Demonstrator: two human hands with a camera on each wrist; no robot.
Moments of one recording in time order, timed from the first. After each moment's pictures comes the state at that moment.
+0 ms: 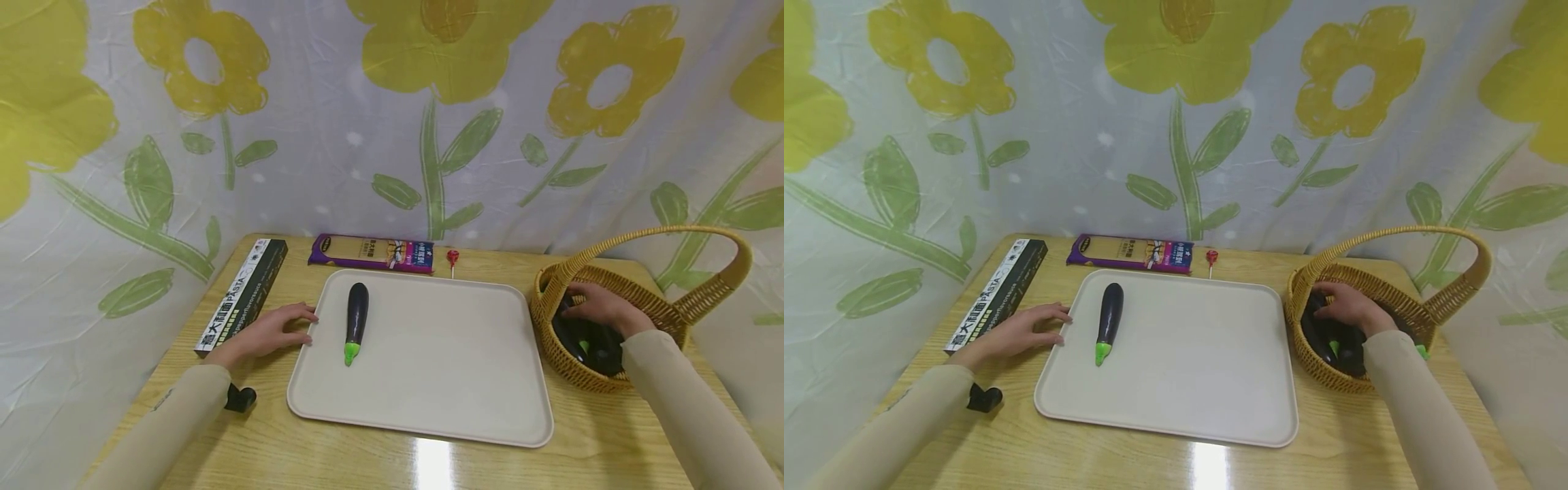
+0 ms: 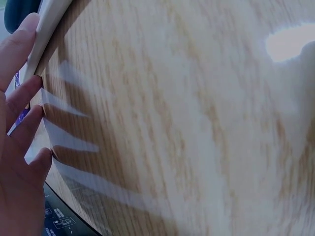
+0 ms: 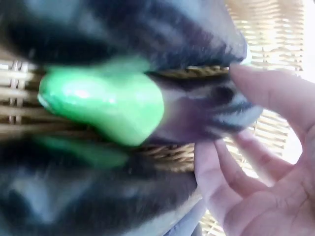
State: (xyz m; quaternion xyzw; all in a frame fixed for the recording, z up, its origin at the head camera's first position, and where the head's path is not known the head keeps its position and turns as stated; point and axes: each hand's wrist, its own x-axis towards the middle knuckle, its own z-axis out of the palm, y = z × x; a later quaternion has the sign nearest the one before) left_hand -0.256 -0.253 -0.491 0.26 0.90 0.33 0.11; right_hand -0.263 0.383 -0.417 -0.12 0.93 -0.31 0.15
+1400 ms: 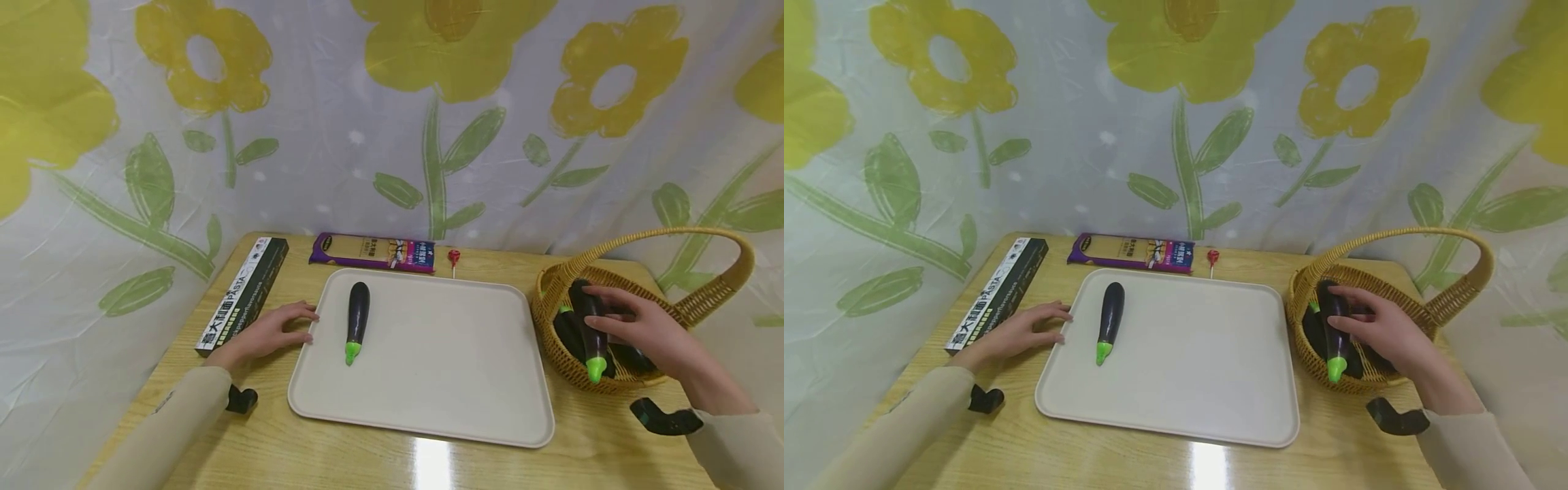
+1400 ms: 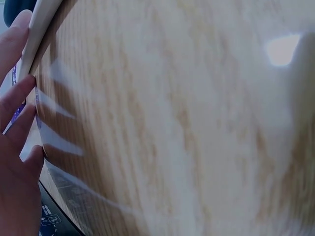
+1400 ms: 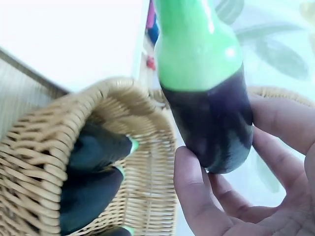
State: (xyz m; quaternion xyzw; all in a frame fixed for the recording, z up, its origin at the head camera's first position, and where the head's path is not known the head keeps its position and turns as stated) left_hand -0.251 -0.253 -0.491 0.26 0.89 0.36 0.10; right_hand -0.171 0.370 -0.357 -0.07 0.91 -0.40 0.10
